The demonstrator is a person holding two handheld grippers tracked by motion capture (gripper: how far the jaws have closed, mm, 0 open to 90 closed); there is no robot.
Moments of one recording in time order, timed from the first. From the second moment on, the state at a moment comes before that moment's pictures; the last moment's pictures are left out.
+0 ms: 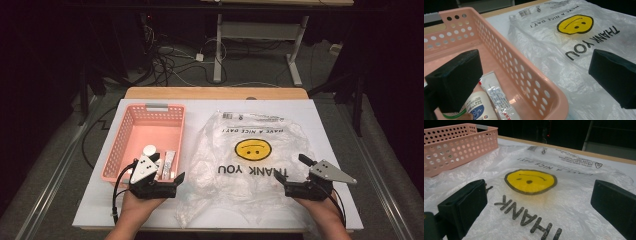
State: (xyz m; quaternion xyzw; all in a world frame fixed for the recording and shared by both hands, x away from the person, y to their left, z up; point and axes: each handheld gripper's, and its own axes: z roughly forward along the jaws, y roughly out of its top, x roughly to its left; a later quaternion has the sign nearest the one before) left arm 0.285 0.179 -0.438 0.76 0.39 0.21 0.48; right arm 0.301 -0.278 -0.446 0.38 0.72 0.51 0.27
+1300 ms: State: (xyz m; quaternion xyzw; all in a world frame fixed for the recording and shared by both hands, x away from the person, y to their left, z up) left arm 0.286 0.176 -0.436 0.77 0.38 0.19 0.47; right arm 0.316 -0.326 -0.450 0.43 0.72 0.47 0.29
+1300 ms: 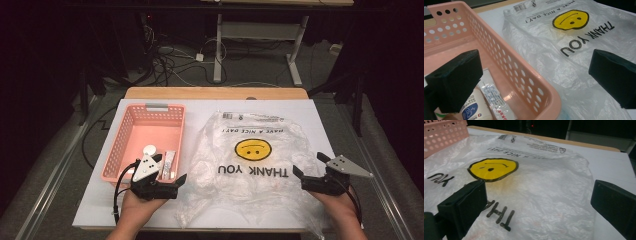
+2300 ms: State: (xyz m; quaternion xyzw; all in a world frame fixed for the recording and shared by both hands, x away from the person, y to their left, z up) left arm 0.277 0.181 -0.435 0.77 0.38 0.15 0.49; right arm 0.437 -0.351 -0.445 0.50 0.70 0.43 0.27
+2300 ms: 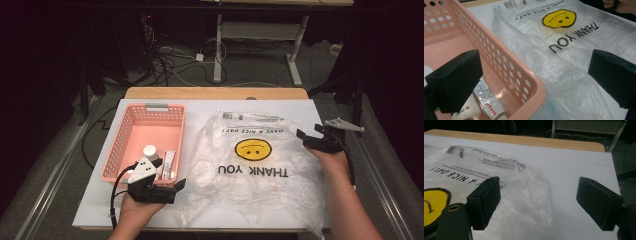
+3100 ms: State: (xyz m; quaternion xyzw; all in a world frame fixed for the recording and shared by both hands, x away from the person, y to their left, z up) left arm 0.271 0.181 -0.430 0.76 0.38 0.17 0.49; right arm 0.512 -0.341 -0.469 0.51 0.76 0.38 0.17
